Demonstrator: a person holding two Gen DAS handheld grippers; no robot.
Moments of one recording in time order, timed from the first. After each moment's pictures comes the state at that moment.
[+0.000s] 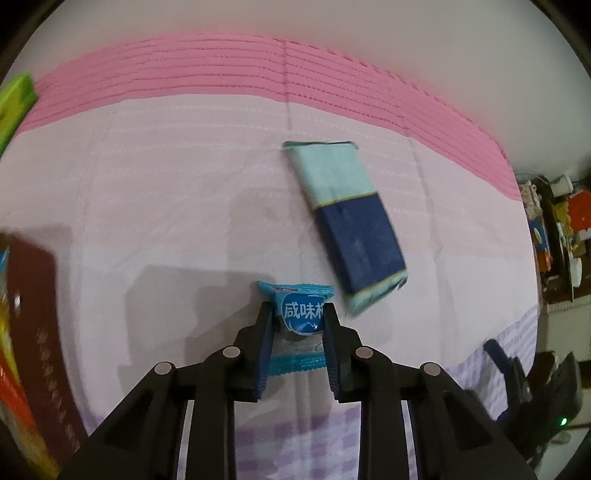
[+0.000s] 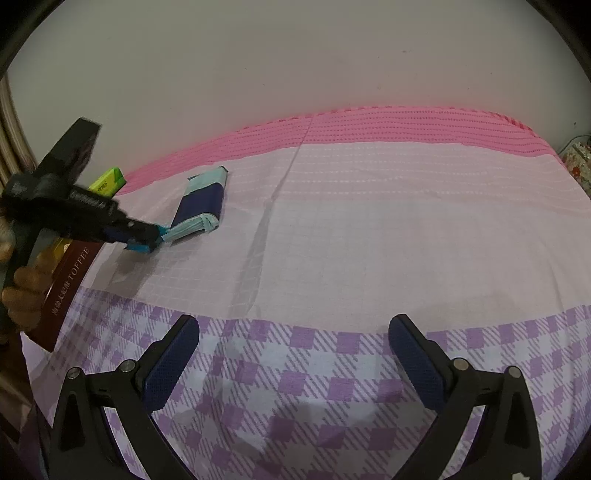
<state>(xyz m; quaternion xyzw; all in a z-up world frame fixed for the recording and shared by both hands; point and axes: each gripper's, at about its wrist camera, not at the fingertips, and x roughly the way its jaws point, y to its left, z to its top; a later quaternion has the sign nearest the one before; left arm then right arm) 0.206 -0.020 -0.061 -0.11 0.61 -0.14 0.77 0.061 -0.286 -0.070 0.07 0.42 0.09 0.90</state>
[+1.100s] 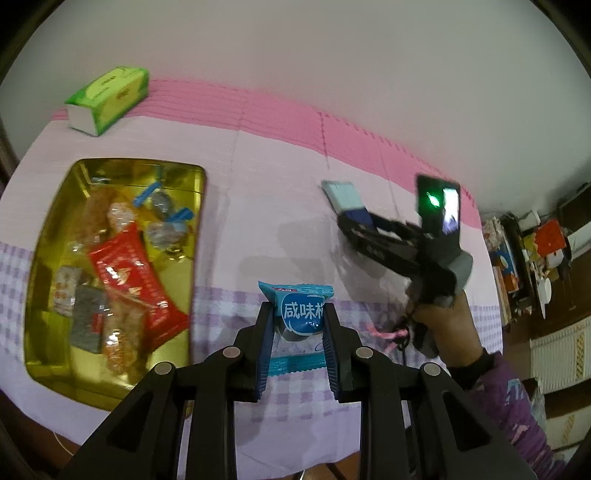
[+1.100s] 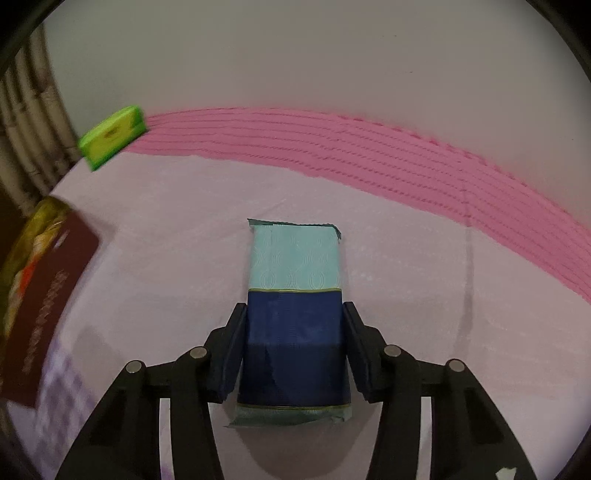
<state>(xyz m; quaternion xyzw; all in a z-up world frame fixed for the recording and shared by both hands) 0.065 0.100 0.028 -0.17 0.52 -0.12 0.82 0.216 -0.133 -0.072 -0.07 0.47 0.17 0.86</state>
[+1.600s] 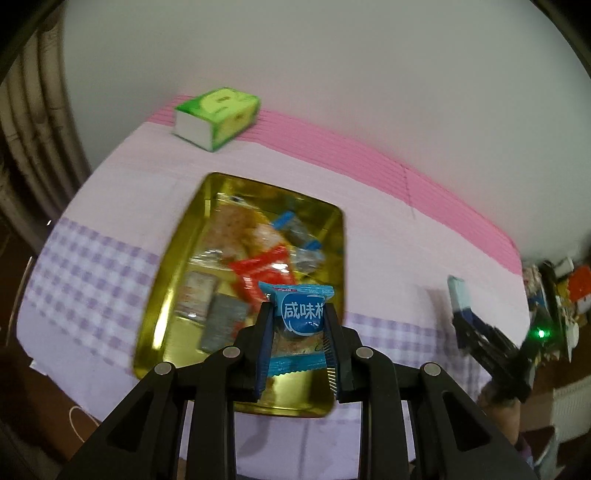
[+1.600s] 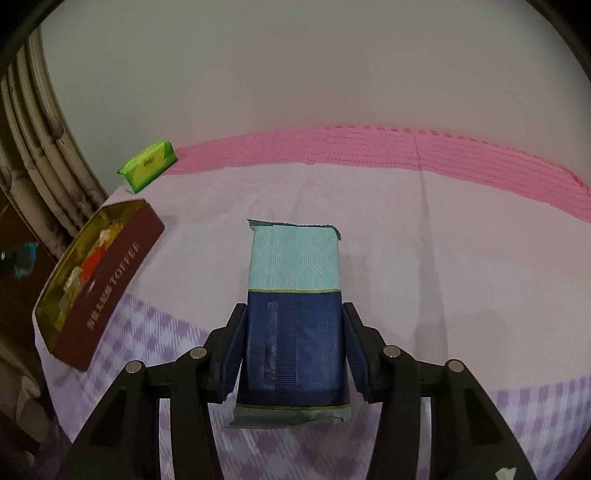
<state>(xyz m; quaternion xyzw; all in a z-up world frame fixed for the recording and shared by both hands) 0.043 0.213 0.026 -0.18 0.48 -0.01 0.86 0.100 -0.168 -0.050 0.01 0.43 0.16 0.89</state>
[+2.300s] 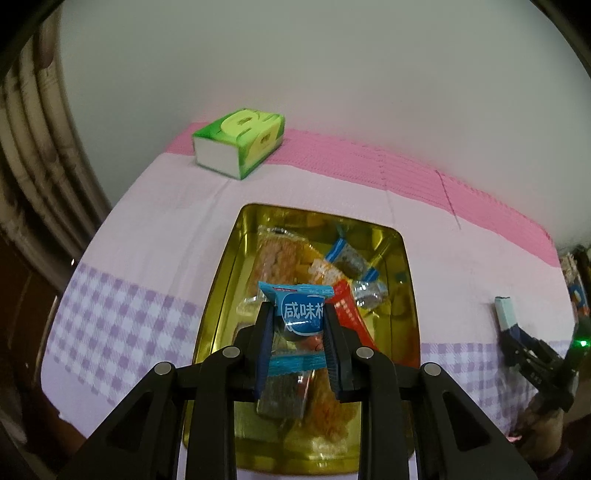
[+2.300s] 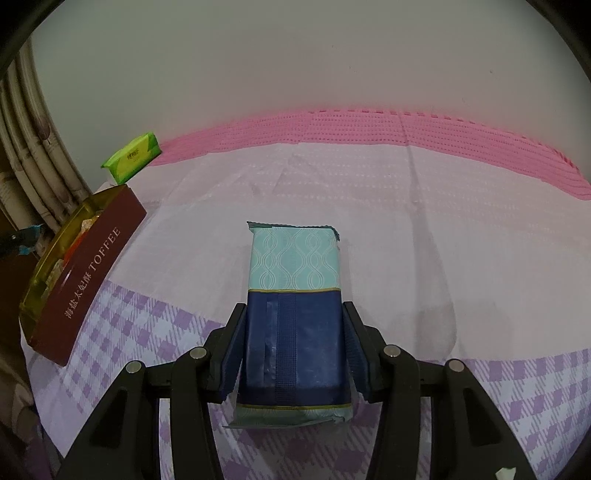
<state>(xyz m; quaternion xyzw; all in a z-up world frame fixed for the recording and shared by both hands) 0.074 0.225 0.002 -0.10 0.45 0.03 0.89 0.097 -0.167 -0.076 0.02 0.43 0.13 0.89</state>
